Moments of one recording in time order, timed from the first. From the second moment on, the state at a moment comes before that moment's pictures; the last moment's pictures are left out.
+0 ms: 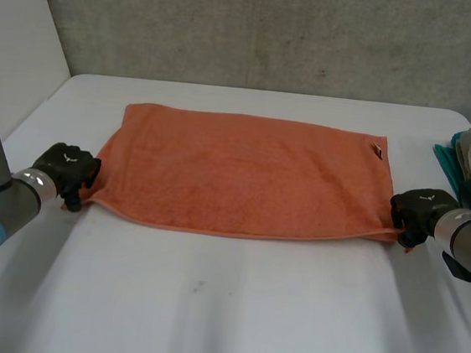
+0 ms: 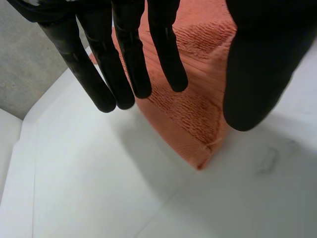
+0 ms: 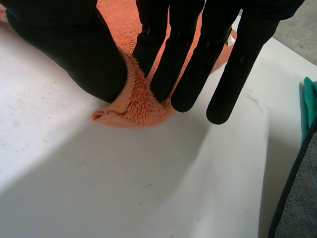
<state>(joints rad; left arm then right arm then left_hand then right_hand) 4.66 -2.23 -1.45 3.25 -1.35 3.80 1.68 -0.96 1.36 0.18 1.41 2.68 0.82 0.81 0.81 0.79 0.62 1.12 1.18 1.19 1.19 1.00</state>
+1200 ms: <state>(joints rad) 4.63 -2.14 -1.42 2.93 -1.21 3.85 1.63 -0.99 1.23 0.44 1.37 2.50 0.36 0.37 0.37 0.37 0.20 1.12 1.18 1.19 1.19 1.02</state>
